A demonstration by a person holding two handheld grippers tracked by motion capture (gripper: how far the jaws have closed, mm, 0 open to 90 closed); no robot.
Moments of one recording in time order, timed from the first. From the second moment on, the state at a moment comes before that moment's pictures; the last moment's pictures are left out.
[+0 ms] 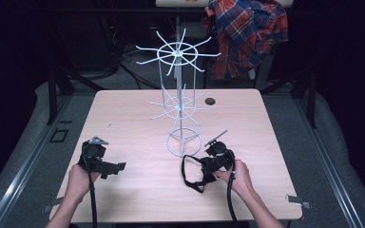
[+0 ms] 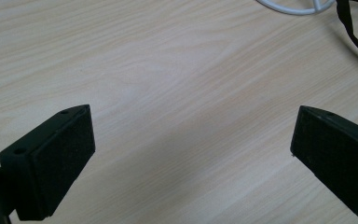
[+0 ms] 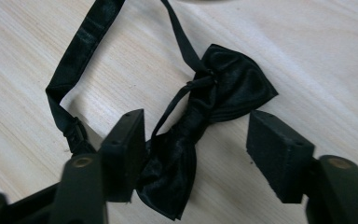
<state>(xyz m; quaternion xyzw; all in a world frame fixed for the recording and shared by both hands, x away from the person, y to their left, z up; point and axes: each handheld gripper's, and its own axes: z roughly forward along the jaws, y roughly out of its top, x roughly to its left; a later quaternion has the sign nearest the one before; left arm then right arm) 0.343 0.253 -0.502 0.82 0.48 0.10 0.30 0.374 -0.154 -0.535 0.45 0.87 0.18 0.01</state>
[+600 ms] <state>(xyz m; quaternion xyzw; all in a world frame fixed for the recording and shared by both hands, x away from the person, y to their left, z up) 0.342 0.253 -0.501 0.82 0.48 0.11 0.30 0.371 -0.146 -0.543 0.45 0.88 0.15 0.02</state>
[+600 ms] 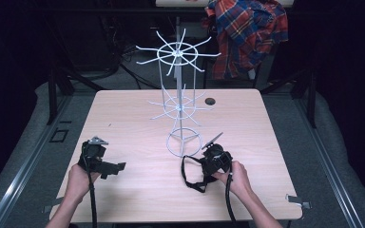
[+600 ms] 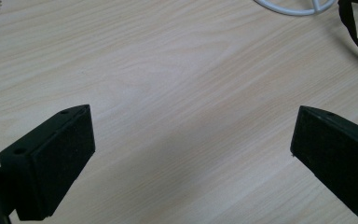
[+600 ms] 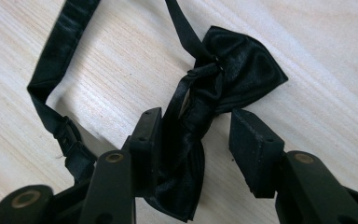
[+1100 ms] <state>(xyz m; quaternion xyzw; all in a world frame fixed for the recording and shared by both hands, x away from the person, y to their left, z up) 0.342 0.253 -0.501 0.82 0.48 0.11 0.29 0.369 -0.141 -0.545 0.44 0.89 0.15 0.02</state>
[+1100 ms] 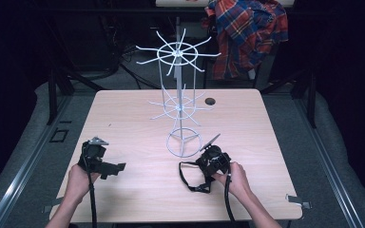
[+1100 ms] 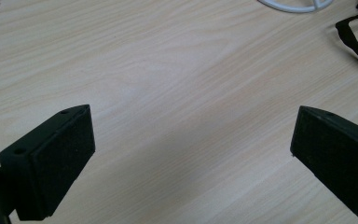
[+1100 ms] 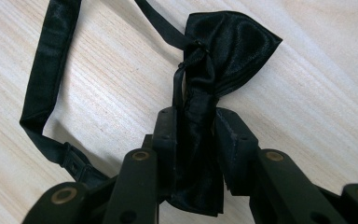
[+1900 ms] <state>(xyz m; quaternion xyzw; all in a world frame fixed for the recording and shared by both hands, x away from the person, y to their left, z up) 0.341 0.253 -0.501 0.82 0.48 0.11 0.30 0.370 -0.150 -0.541 0.45 0.88 0.16 0.00</state>
